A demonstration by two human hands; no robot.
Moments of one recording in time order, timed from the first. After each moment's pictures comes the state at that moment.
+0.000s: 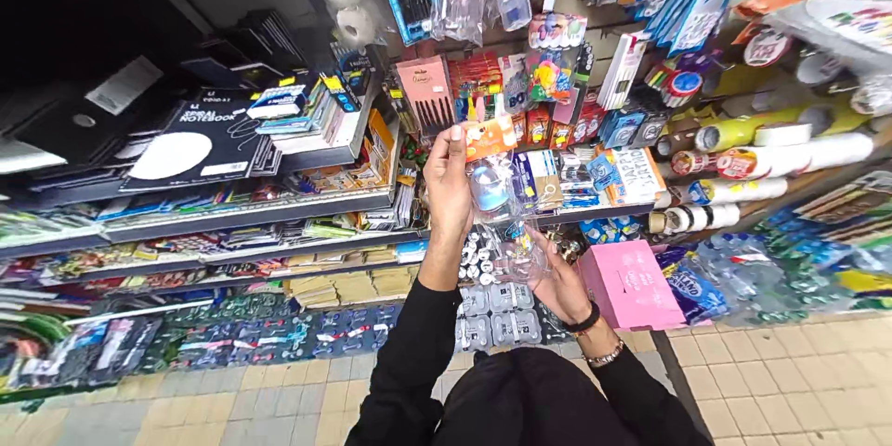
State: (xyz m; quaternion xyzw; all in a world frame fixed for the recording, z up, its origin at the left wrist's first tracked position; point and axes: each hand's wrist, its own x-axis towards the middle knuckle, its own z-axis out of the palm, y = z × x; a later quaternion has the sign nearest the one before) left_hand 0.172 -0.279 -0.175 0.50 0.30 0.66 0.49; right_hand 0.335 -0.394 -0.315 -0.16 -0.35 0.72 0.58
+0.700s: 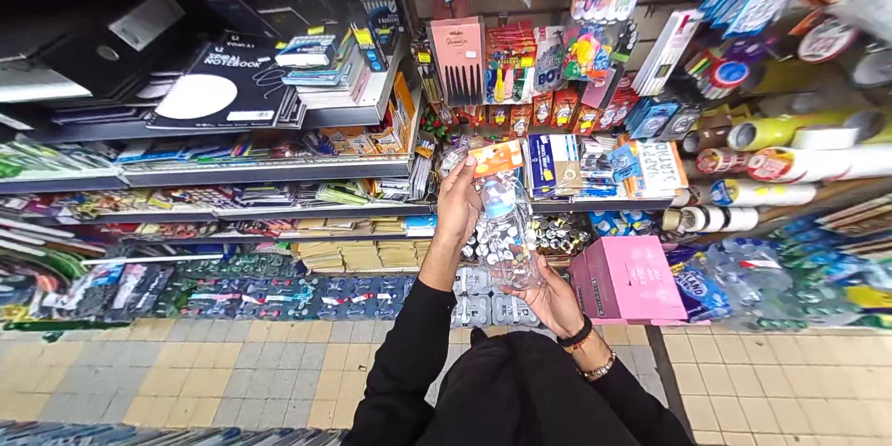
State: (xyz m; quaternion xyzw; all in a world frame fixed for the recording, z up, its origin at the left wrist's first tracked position) left_hand 0.110 -0.308 -0.250 0.43 0.28 0.60 0.61; right_hand 0.290 -0.442 -0.369 -0.15 -0.24 0.79 0.54
